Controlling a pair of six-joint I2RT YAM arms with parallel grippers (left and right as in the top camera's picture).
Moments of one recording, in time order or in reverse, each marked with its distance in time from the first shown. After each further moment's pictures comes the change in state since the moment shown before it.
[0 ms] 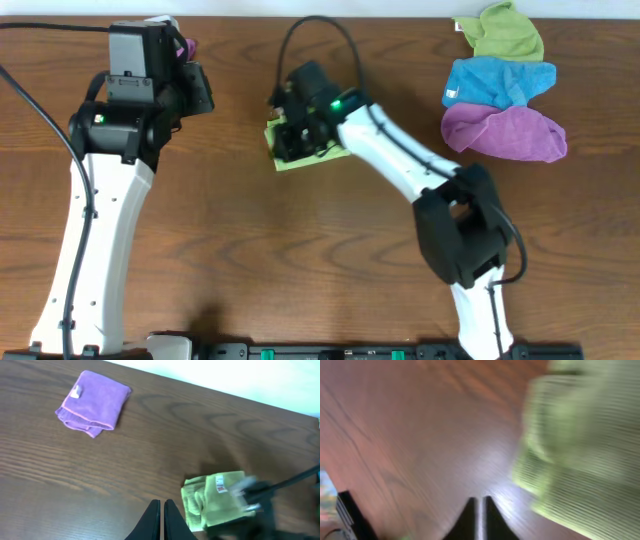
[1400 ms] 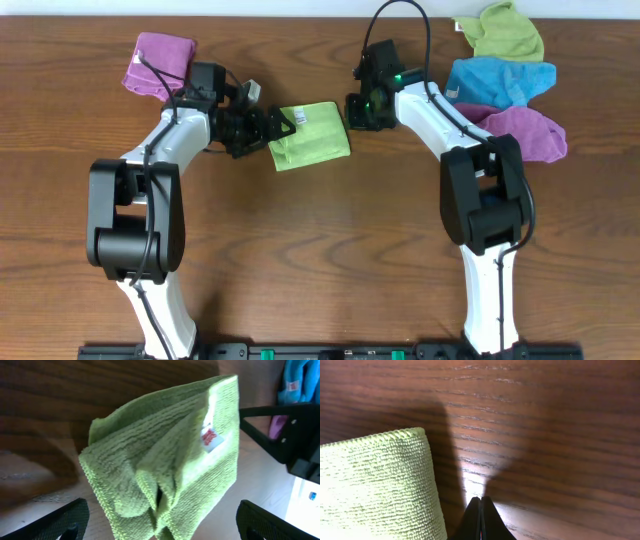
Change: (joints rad) left arm -0.017 0.572 -0.187 0.345 0.700 -0.036; right arm -0.232 0.125 0.013 0.063 0.301 0.047
